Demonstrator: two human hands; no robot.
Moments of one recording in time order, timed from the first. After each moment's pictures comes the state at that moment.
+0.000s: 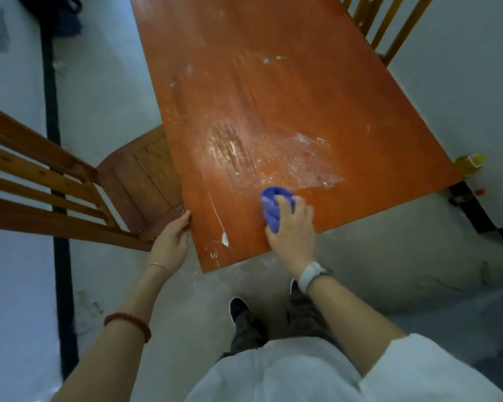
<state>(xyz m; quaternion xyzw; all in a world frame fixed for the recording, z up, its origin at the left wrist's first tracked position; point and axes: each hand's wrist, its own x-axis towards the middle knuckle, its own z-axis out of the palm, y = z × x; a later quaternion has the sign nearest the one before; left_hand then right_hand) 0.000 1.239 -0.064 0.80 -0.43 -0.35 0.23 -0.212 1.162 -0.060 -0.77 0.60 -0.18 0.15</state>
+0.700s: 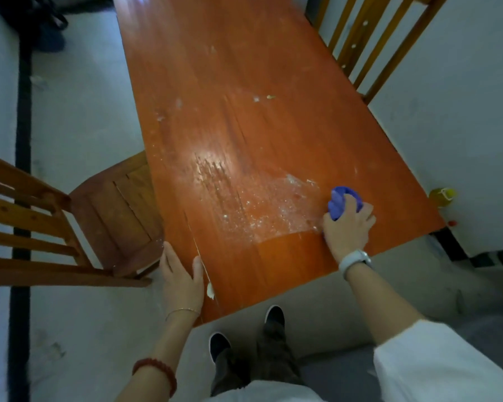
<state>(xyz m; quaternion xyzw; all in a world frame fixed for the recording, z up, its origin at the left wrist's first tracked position) -0.052 1.200 -0.077 0.86 -0.29 -0.30 0.28 -0.281 1.036 -0.049 -0.60 0.78 -0.15 0.11</state>
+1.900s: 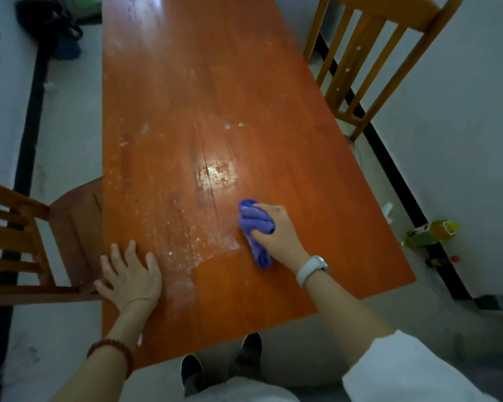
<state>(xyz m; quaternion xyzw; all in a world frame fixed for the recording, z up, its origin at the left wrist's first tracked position) -0.070 1.105 -0.067 0.95 -0.21 -0.19 0.10 -0.275 0.944 -0.065 -0.75 0.49 -0.17 0.41</state>
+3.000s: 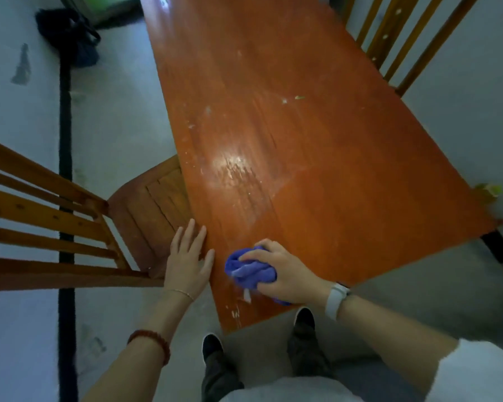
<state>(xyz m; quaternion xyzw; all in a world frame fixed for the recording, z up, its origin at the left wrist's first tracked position) 0.029 1.185 -0.072 0.82 -0.52 -0.19 0.12 -0.174 1.116 -0.043 -0.86 0.30 -0.06 0.41</state>
